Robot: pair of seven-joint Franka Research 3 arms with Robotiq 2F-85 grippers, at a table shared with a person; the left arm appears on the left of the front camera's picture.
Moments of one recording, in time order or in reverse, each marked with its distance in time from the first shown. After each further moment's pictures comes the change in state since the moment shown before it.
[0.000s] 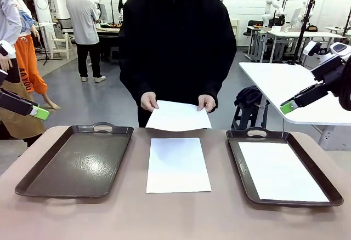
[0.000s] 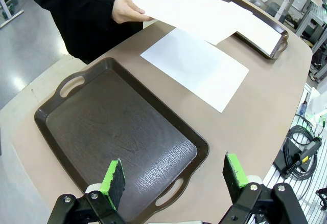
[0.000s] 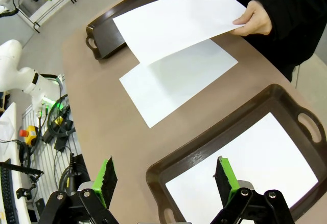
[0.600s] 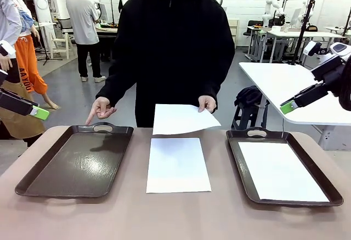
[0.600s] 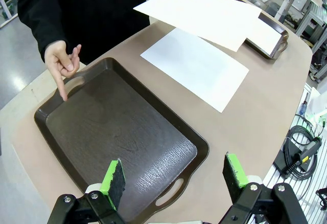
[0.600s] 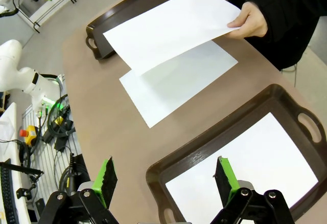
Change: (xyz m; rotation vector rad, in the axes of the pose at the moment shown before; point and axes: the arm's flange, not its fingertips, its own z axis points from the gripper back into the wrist) left arm 0.000 0.000 0.000 0.000 0.000 0.000; right arm 0.000 0.000 0.000 0.000 0.000 0.000
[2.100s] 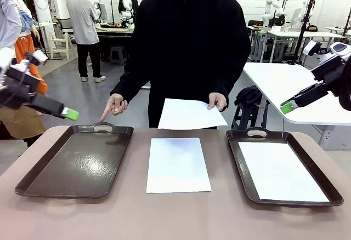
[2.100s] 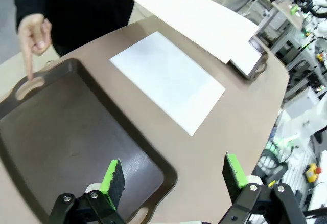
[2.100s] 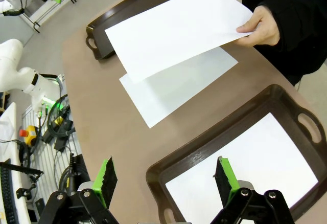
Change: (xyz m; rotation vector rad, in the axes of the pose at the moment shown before) left arm 0.020 0.010 -0.073 -0.181 -0.010 0.173; right arm 0.000 0.000 0.000 0.000 0.000 0.001
